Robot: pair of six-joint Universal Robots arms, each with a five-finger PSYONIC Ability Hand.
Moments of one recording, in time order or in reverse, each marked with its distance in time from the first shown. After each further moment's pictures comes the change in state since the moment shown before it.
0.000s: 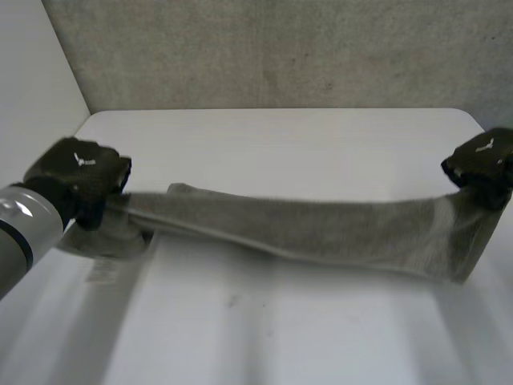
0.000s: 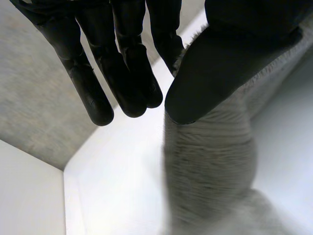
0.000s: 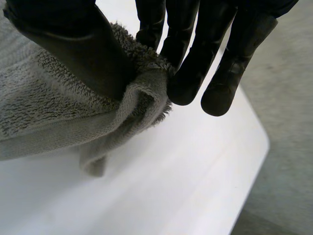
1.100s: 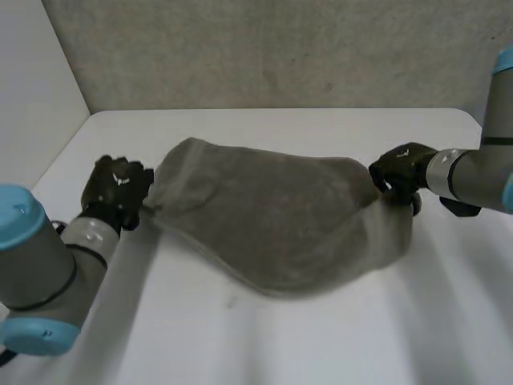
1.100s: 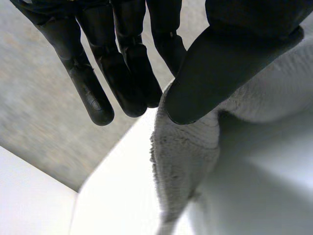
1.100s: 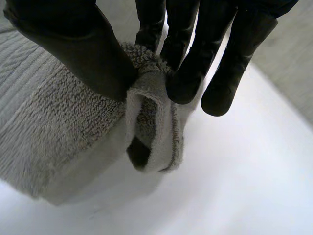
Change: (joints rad) left arm 0.020 -0.306 -0.226 0.757 0.017 -0.012; right arm 0.151 0.457 -0.410 -0.012 -0.064 0.252; left_hand 0.000 0.001 0.001 0.000 0.000; right_hand 0.000 0.000 0.009 0.000 0.000
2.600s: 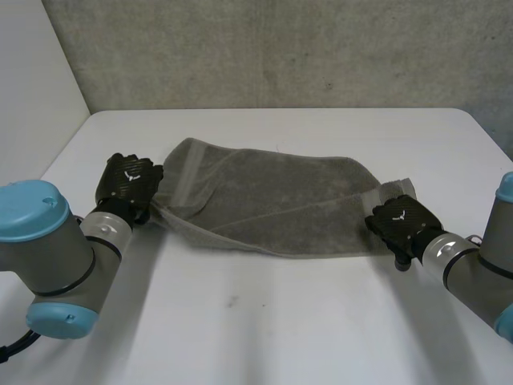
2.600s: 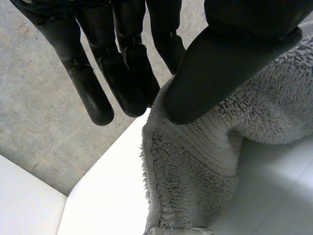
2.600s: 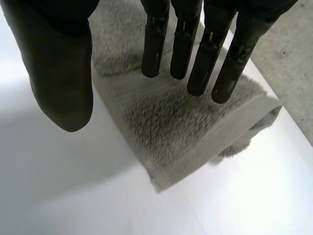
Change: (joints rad) left arm -0.023 -0.112 0.094 0.028 -0.013 -0.037; right arm -0.043 -0.265 0.890 -0.767 -0.061 -0.134; left_hand 0.000 0.000 0.000 0.000 0.000; right_hand -0.782 -0.762 -0.786 -0.782 -0.792
